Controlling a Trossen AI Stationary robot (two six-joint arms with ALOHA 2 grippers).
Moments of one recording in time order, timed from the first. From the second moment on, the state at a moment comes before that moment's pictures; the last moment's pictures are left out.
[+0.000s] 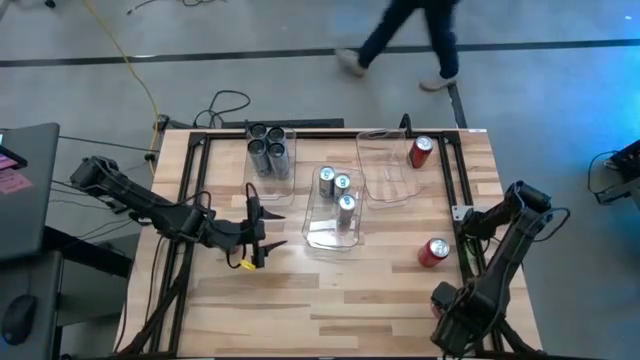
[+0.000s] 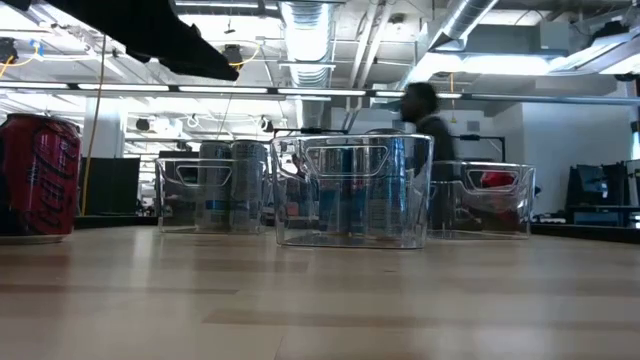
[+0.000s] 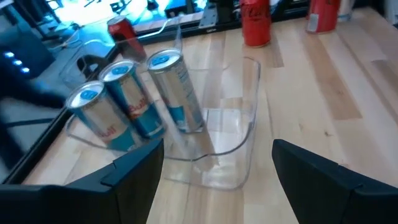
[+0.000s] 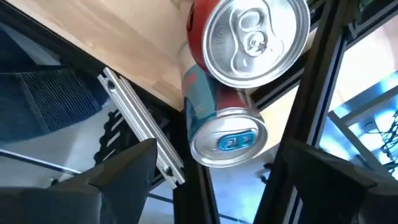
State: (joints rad) left arm -0.39 1.10 0.62 0.06 -0.59 0.00; right arm 0.98 1.65 1.44 -1.39 -0.42 1.76
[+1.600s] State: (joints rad) left arm -0.38 1.10 0.62 0.06 -0.56 0.00; right arm 1.06 1.66 1.43 -1.41 -0.32 1.89
